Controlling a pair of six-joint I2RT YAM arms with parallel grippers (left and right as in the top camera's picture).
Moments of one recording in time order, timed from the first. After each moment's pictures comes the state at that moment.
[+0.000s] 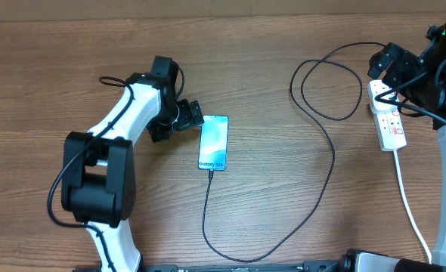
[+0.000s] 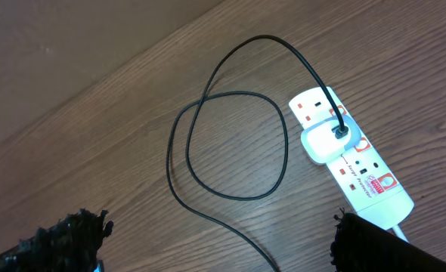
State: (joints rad) left arm -0.20 2.00 1.43 -0.88 0.20 -0.53; right arm -0.19 1.45 1.60 -0.99 -0.09 0.36
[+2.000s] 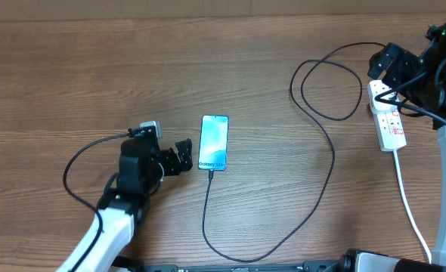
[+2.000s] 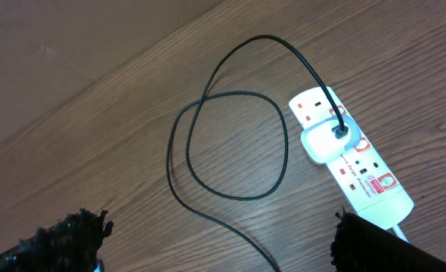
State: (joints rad) left arm -0.20 1.16 0.37 0.15 0.15 -0.42; right arm -0.19 1.45 1.60 -0.99 -0.09 0.36
